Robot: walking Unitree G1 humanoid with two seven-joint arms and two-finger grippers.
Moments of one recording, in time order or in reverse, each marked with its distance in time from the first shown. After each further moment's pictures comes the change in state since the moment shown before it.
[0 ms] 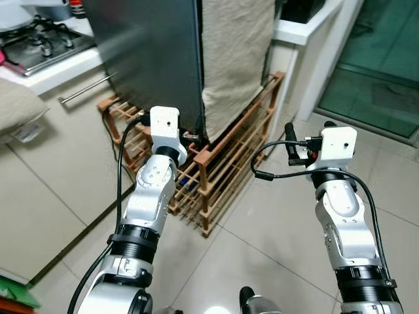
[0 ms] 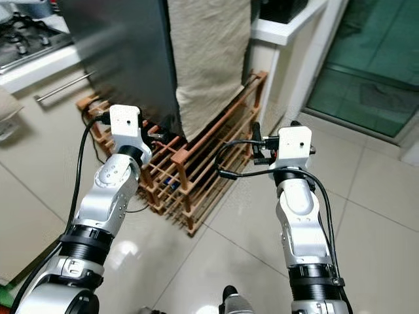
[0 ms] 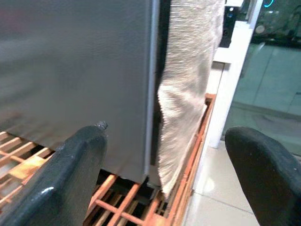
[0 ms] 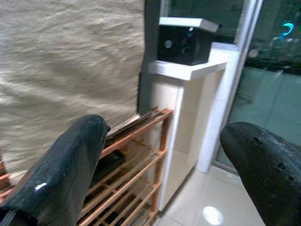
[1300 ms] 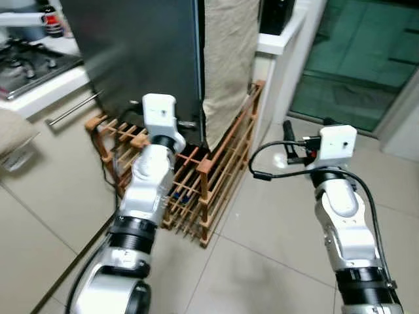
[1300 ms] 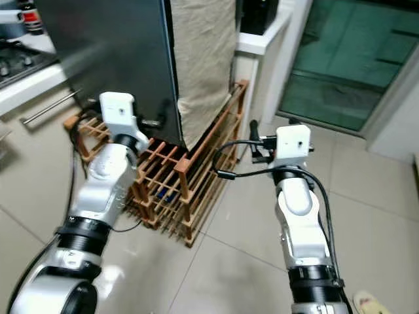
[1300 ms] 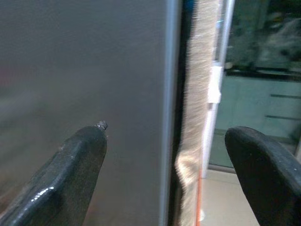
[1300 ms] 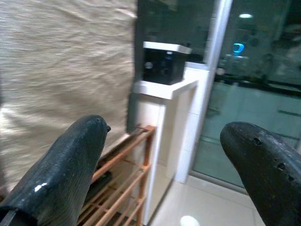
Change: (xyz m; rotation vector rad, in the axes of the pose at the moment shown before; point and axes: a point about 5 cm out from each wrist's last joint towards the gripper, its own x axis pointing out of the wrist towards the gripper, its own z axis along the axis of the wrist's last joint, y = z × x) left arm 0.007 0.001 0.024 0.038 -0.125 -0.006; right arm -0.002 0.006 0.007 -0.006 -0.036 0.025
